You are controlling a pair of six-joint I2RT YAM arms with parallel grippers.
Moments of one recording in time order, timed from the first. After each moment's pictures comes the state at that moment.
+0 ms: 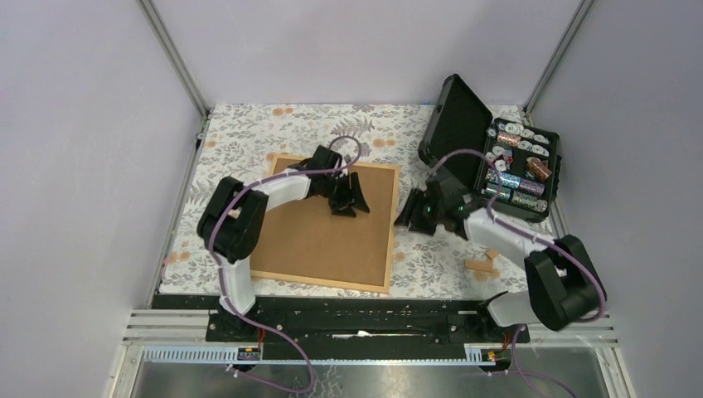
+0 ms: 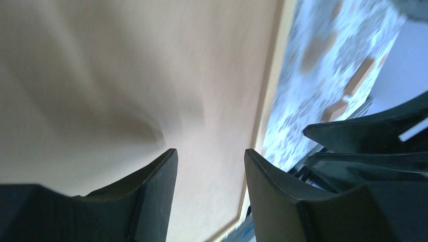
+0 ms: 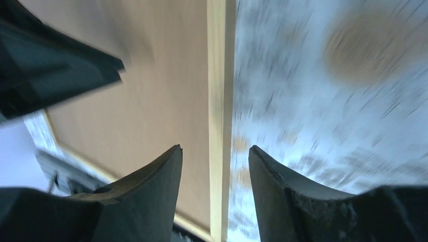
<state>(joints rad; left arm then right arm) -0.50 1.84 1.11 -0.29 0.52 -0.67 0.54 1.34 0.62 -0.19 -0.23 0.81</state>
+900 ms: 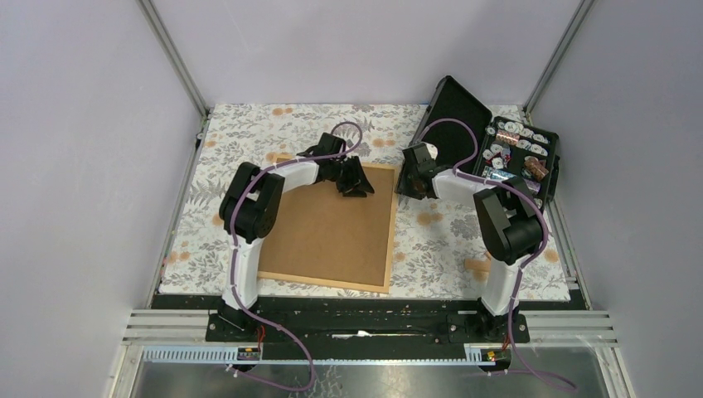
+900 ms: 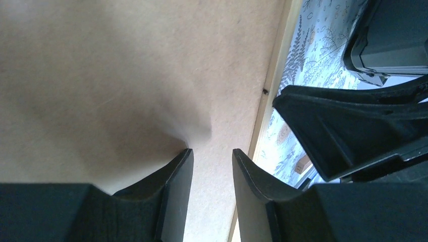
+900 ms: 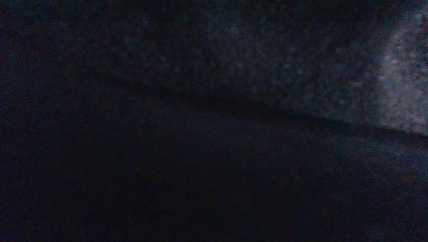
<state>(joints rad) -0.46 2.17 1.47 -0.22 0.54 -0.76 0.44 1.89 1.14 -0.20 0.10 0.63</state>
